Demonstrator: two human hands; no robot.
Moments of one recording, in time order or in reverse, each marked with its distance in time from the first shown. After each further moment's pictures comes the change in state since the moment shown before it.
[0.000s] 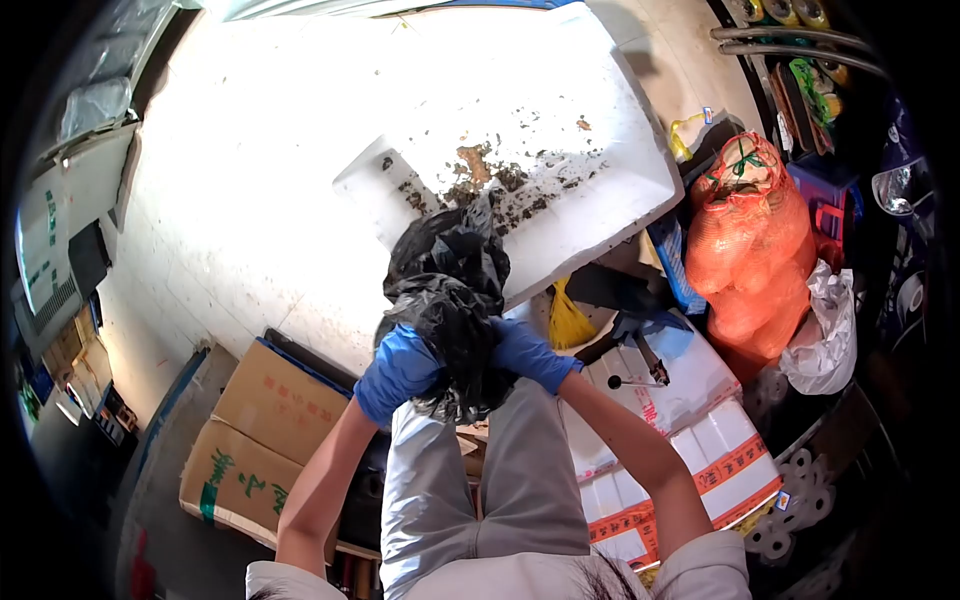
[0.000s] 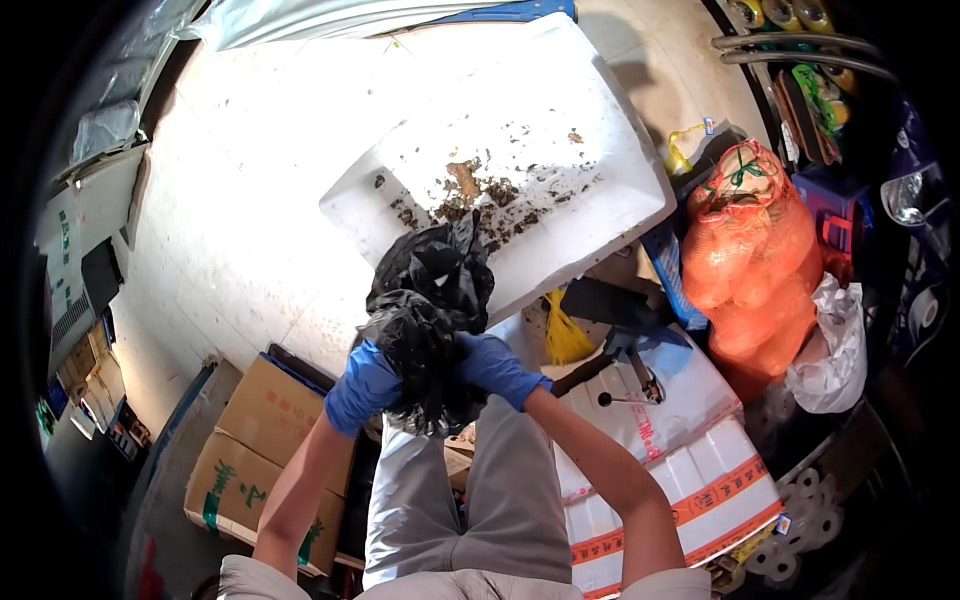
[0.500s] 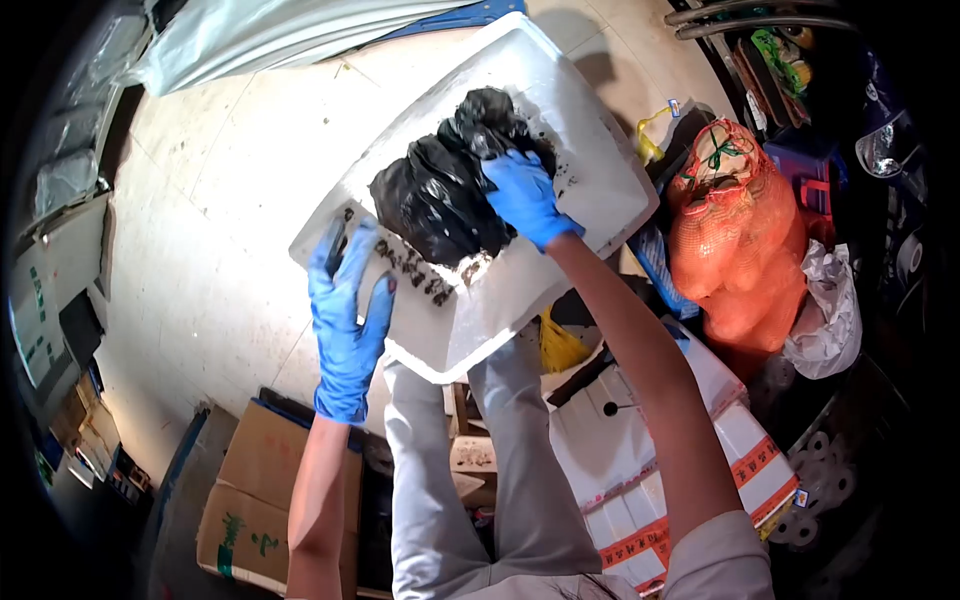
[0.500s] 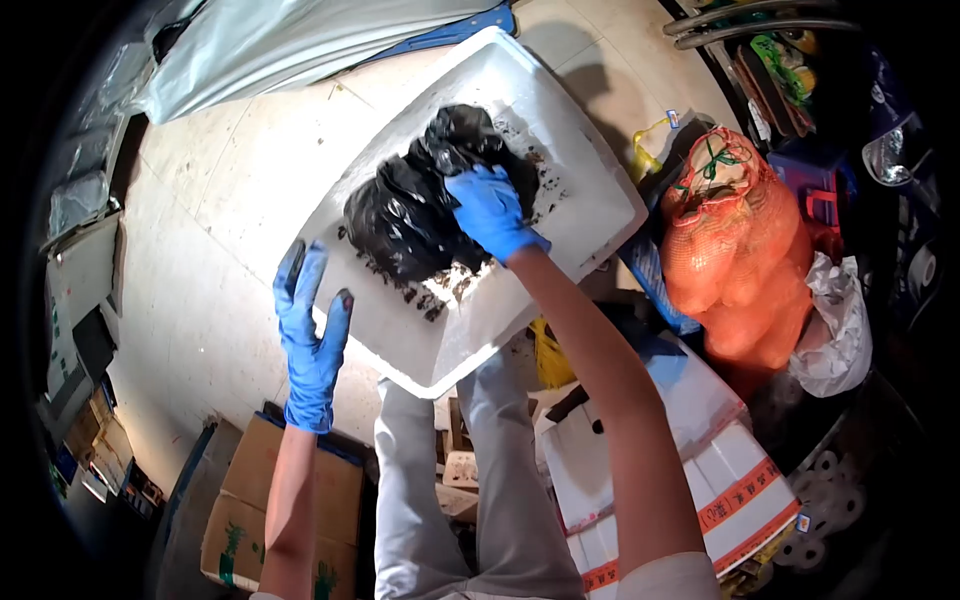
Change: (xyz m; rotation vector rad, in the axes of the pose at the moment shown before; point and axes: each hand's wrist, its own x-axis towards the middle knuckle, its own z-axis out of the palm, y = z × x) left_hand 0.122 0.028 -0.045 0.203 0.463 0.197; right_hand 0.131 -0.012 -0.200 -0.722 0.916 -0.630
